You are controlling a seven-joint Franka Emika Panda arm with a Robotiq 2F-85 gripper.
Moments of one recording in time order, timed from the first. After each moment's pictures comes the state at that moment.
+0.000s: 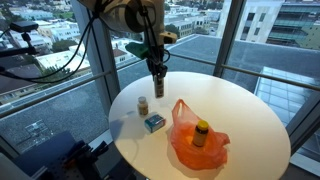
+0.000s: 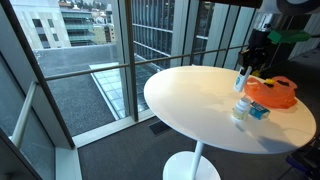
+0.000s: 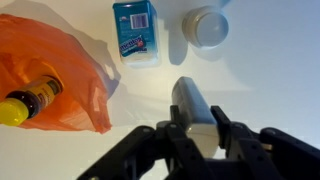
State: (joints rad) arm -0.02 0.05 -0.02 -2.15 -0.05 2.24 0.28
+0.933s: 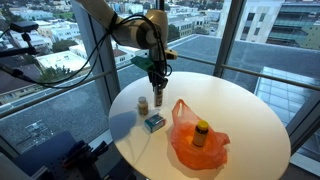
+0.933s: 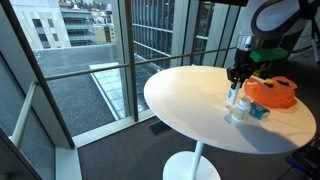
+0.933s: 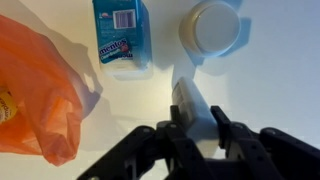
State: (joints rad) arm 0.00 0.24 -0.02 -2.06 -0.05 2.24 0.27
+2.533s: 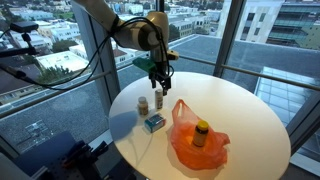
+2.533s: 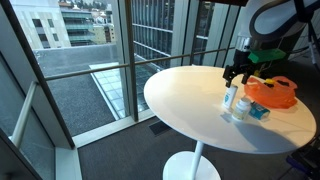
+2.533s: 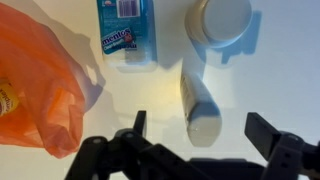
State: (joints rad) arm 0.01 0.26 -0.04 -2.05 -0.07 2.26 0.27
